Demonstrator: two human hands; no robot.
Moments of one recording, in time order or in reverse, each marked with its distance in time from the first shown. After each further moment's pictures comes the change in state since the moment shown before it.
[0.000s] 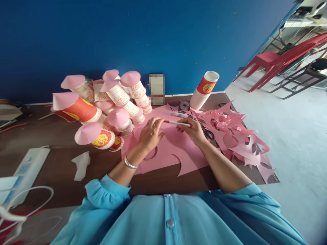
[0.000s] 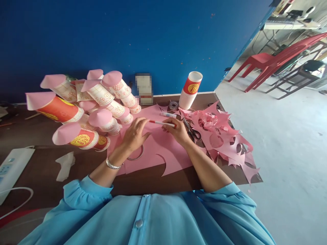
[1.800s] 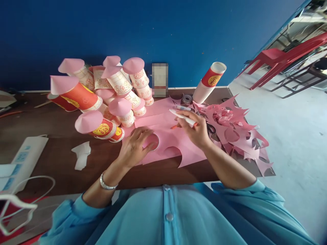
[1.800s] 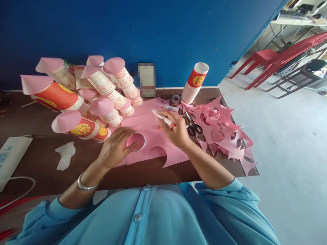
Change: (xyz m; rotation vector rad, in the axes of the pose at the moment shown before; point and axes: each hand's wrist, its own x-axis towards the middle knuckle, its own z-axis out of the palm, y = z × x) left_hand -0.074 0.007 -0.060 0.001 0.090 0.046; right_hand -0.033 -0.055 0.026 -0.253 0.041 -0.360
